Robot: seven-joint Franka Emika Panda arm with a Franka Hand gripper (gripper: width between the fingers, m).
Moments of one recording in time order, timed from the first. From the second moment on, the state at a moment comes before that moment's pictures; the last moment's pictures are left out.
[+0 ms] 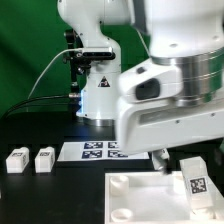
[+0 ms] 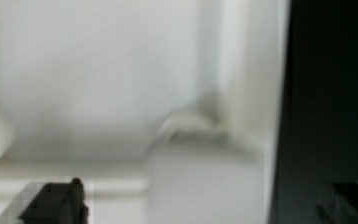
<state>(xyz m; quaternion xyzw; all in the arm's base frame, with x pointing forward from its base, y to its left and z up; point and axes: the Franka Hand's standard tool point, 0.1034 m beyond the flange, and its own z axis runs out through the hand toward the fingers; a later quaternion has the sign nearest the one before) 0.623 0.104 0.093 -1.00 -0.03 0.04 0.07</state>
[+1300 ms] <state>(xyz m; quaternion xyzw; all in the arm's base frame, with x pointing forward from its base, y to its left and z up) 0.626 0.105 0.080 -0.97 0.22 0.05 0.07</state>
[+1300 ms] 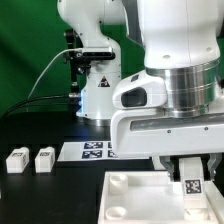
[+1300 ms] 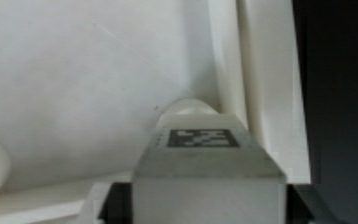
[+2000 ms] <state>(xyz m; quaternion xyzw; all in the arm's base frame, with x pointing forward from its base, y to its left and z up) 0.629 0.122 0.077 -0.73 0.68 0.08 0.07</state>
